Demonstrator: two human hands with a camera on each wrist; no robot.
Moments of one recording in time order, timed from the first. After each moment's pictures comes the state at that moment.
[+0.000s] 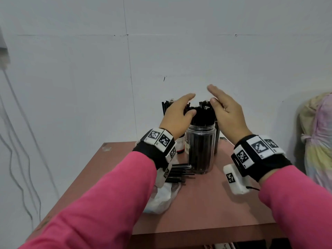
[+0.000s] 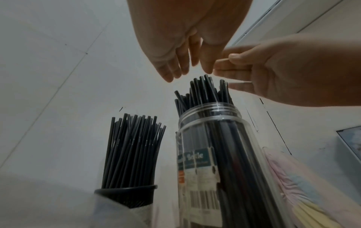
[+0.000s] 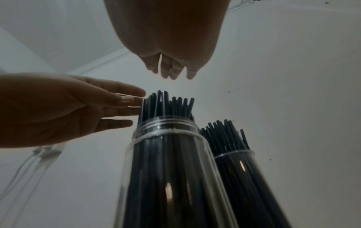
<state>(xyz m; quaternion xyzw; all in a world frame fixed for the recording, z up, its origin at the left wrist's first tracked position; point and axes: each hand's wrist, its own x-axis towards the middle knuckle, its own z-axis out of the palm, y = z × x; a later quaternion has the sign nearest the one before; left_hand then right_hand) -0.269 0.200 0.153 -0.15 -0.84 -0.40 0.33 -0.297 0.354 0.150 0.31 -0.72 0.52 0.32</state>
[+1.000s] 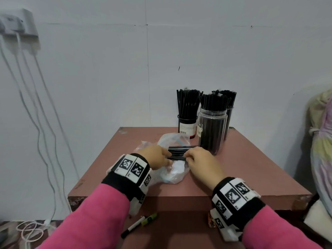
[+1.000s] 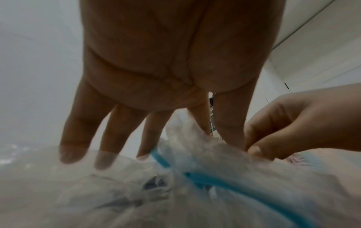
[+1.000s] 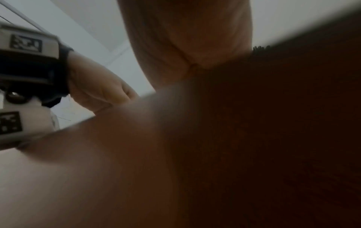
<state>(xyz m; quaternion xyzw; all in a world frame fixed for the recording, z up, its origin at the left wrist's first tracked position) -0.141 0.134 0.083 0.06 -0.98 -0.17 -0.07 -0.200 0.293 0.032 0.26 -0.93 0.24 0.11</state>
